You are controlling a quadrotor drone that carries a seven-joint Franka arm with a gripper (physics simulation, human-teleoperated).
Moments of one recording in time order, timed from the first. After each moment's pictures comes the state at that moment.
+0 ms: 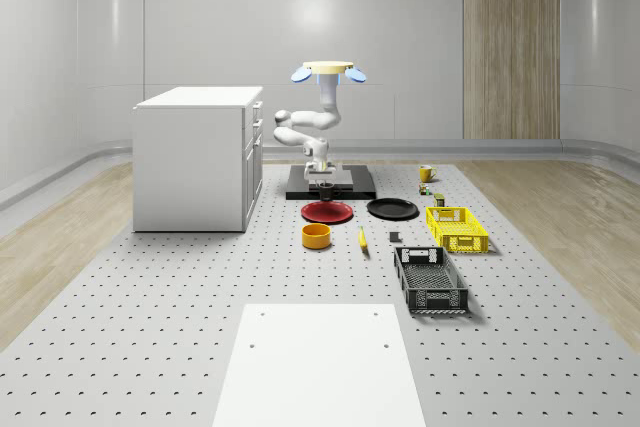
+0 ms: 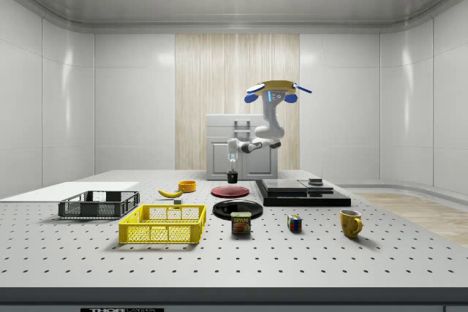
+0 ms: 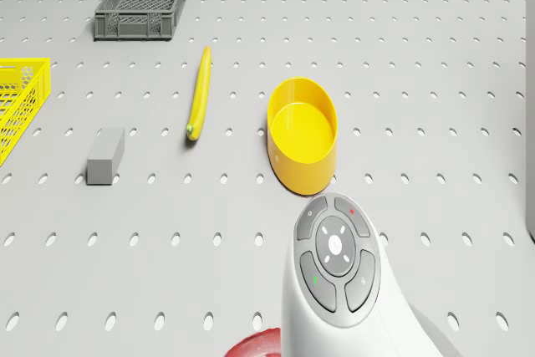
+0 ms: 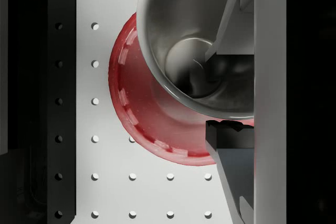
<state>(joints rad) -1.06 -1.51 1.09 -2.77 -2.04 1.69 1.51</state>
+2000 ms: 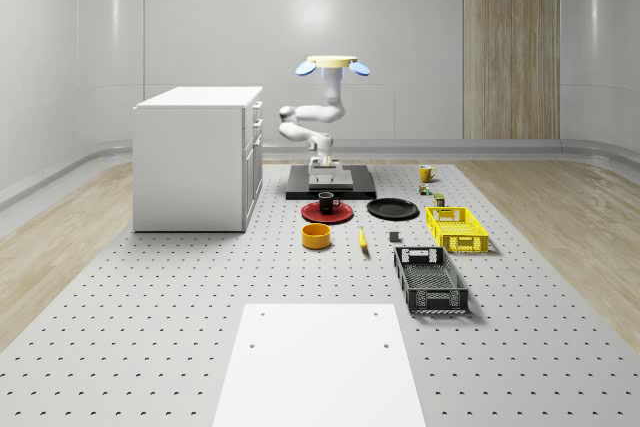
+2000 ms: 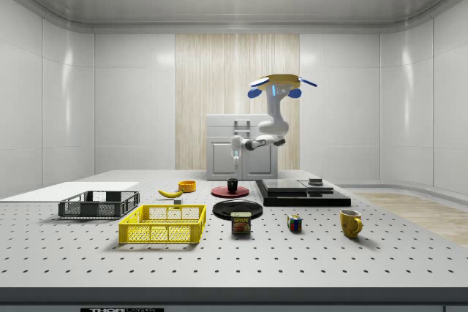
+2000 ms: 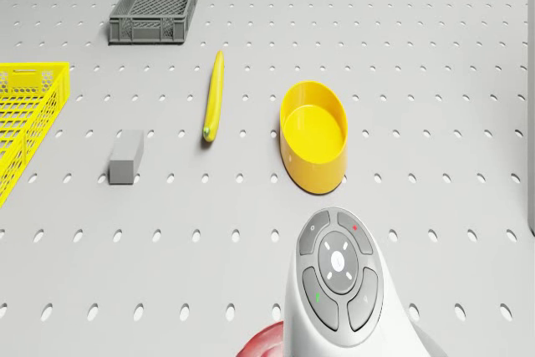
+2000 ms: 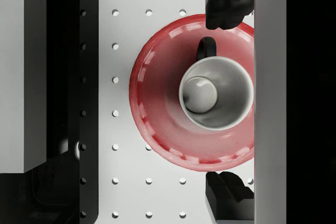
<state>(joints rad) -1.04 -1.48 1.06 -2.76 -2.07 1.67 1.49</state>
